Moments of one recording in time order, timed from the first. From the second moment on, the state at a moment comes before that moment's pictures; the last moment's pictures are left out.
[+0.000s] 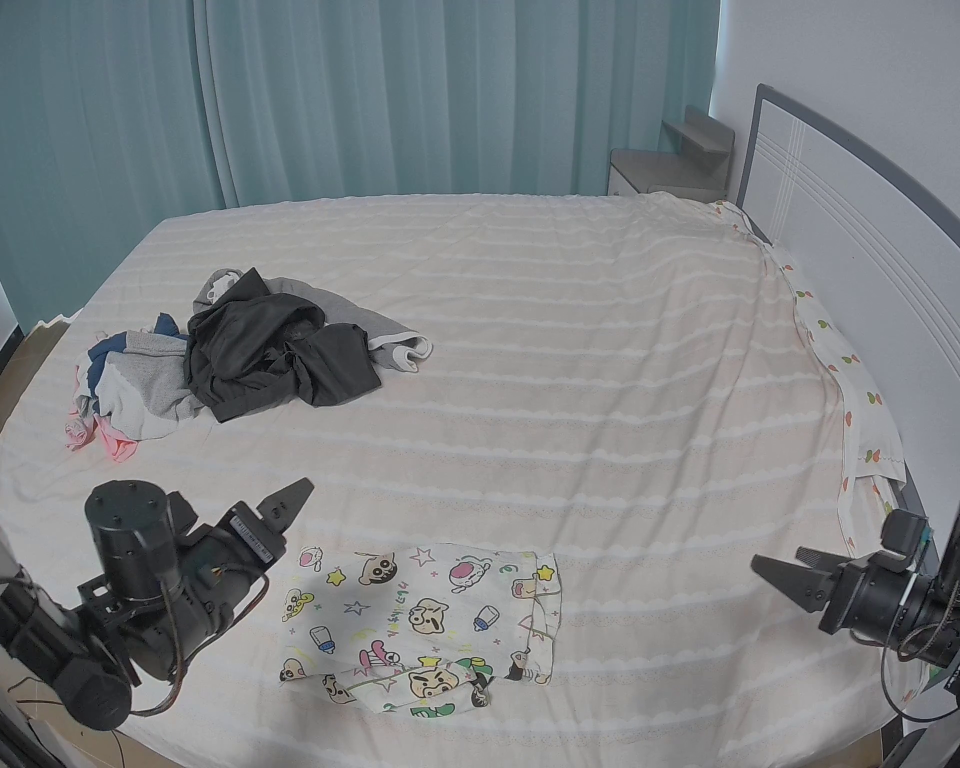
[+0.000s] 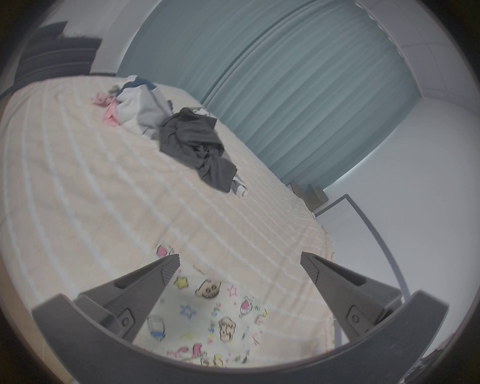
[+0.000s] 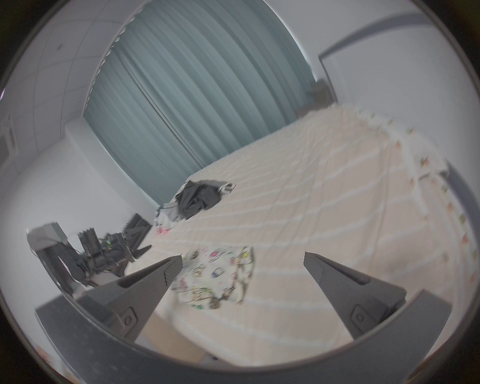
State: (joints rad) left arm -0.44 1.70 -0.21 -1.21 0.24 -0.87; right arm 0.36 1.27 -0.07 -0.91 0.12 0.43
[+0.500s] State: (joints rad) left arm -0.40 1.47 -0.03 -1.08 0.15 -1.08; right arm 0.64 1.85 -0.31 -0.96 0.15 0.77
